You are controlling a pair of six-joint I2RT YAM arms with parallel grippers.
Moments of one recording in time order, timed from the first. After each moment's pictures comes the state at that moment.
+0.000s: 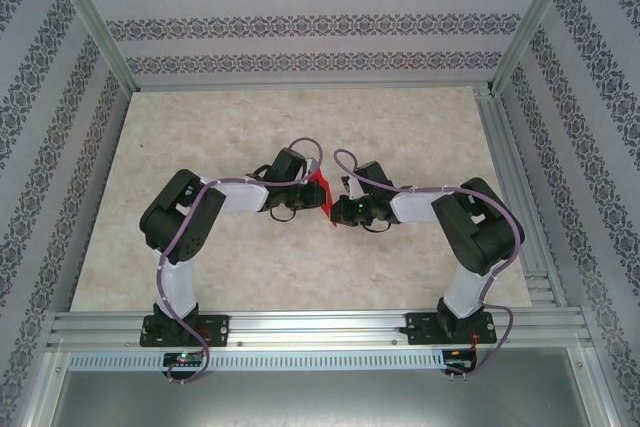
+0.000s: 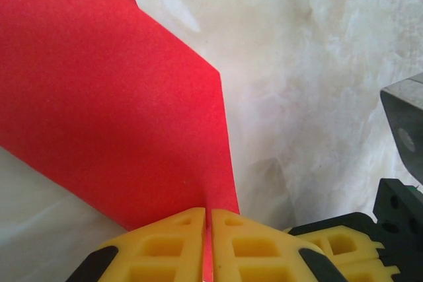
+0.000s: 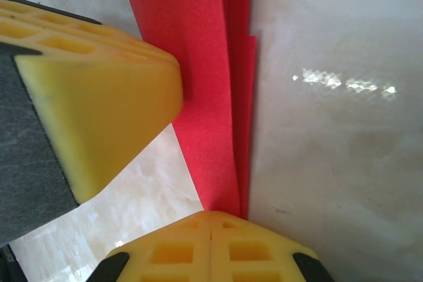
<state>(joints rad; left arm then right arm) -0.60 1.94 1.04 0.03 0.43 -0.69 0.53 1.78 0.78 0.01 -0.51 0.58</state>
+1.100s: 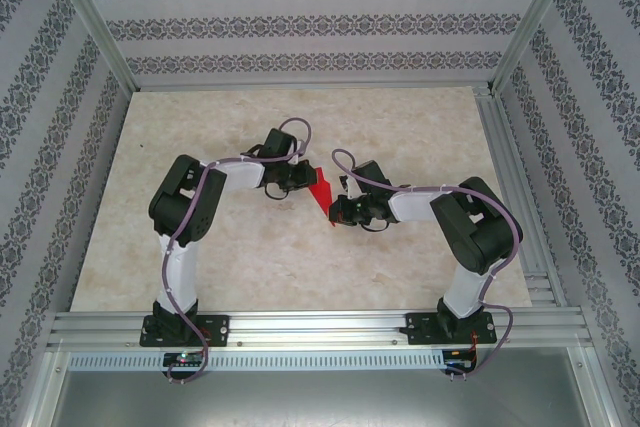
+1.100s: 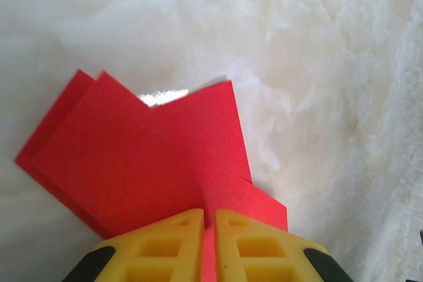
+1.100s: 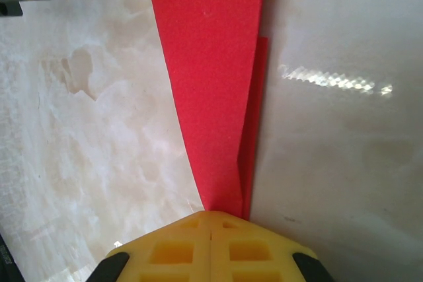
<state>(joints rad) -0.46 2.08 1.26 -0.11 0.47 -0.64 0.54 1.79 0.79 -0.01 -0.50 0.58</state>
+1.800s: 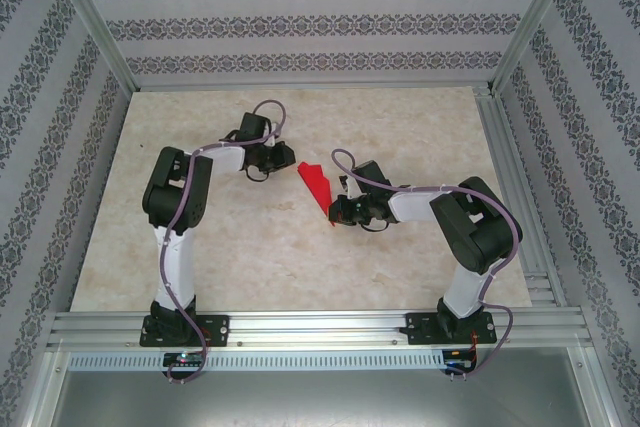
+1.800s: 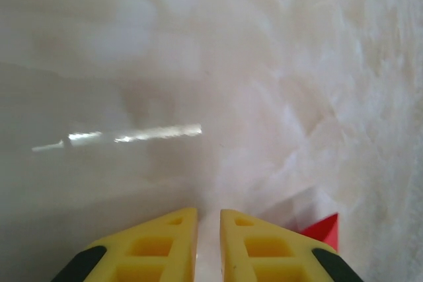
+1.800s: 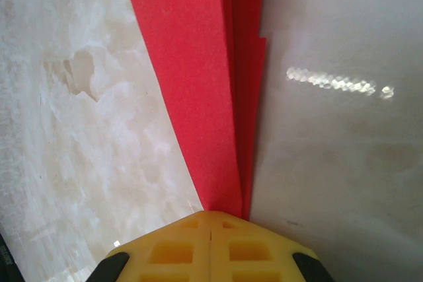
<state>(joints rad) -0.28 2.14 1.36 -0.14 0.48 -0.57 0.54 1.80 0.79 0.00 -0.50 0.58</state>
